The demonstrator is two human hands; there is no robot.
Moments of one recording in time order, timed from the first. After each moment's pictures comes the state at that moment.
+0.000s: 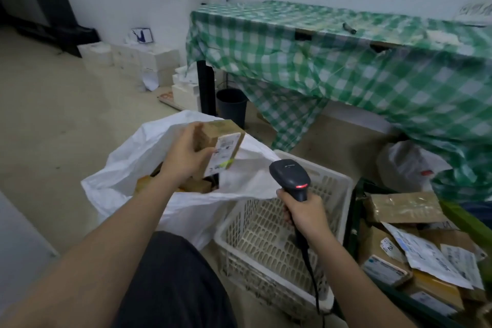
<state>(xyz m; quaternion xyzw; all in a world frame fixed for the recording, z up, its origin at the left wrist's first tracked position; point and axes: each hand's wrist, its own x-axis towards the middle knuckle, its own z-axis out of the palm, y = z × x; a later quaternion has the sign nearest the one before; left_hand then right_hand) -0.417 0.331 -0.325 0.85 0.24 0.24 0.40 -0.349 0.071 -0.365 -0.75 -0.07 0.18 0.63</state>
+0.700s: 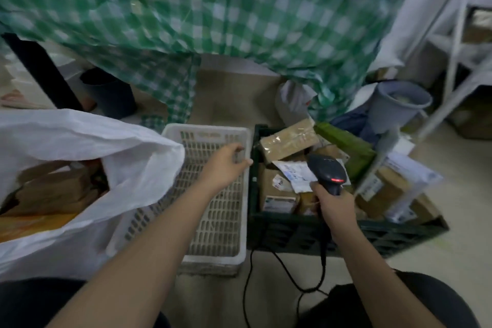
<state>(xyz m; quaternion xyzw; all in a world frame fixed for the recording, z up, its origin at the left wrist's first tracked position) -0.275 0.063 -0.386 0.90 0.03 -0.03 0.43 -0.317 -0.171 -0.406 -0.73 0.23 0.02 0.64</state>
